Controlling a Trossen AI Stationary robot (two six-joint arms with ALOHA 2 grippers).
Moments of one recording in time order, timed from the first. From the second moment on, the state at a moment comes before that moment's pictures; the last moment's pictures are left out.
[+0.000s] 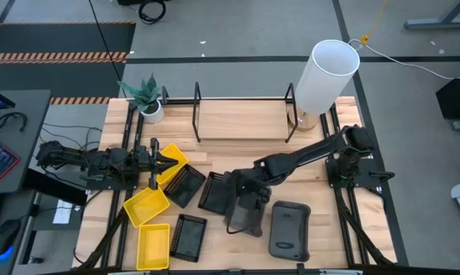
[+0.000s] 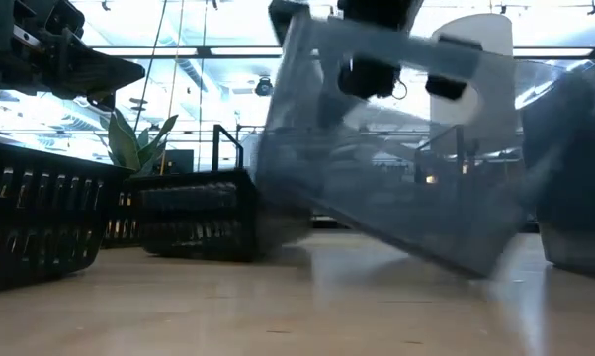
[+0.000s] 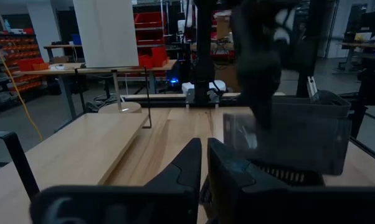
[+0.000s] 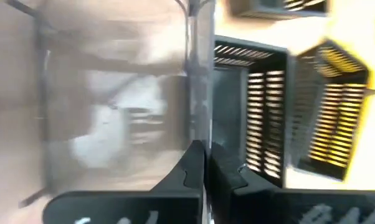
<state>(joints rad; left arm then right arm) -0.18 0.17 0.04 0.16 -0.28 0.04 0.23 1.83 1.42 -0.61 -0.03 -1.07</state>
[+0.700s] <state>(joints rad) -0.18 0.17 0.04 0.16 -0.28 0.04 0.39 1.48 1.42 -0.74 0.03 -0.79</state>
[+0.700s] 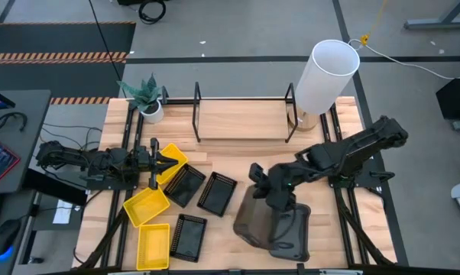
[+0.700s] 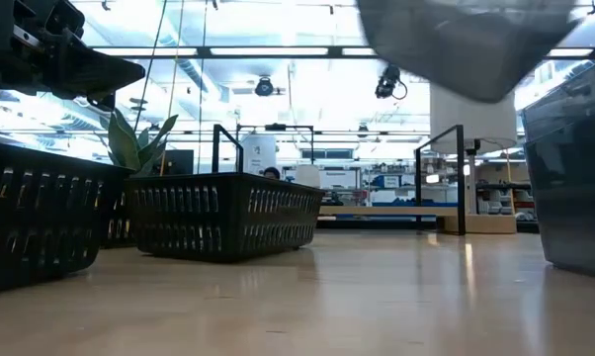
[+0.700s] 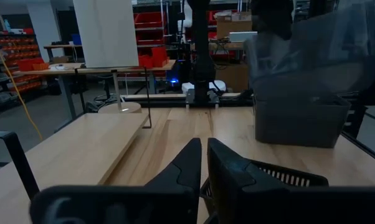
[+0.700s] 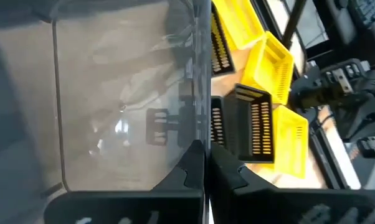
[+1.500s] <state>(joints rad) -0.18 0.17 0.04 0.16 -0.28 0.04 0.65 1.48 1.42 -1.00 0.09 -0.47</state>
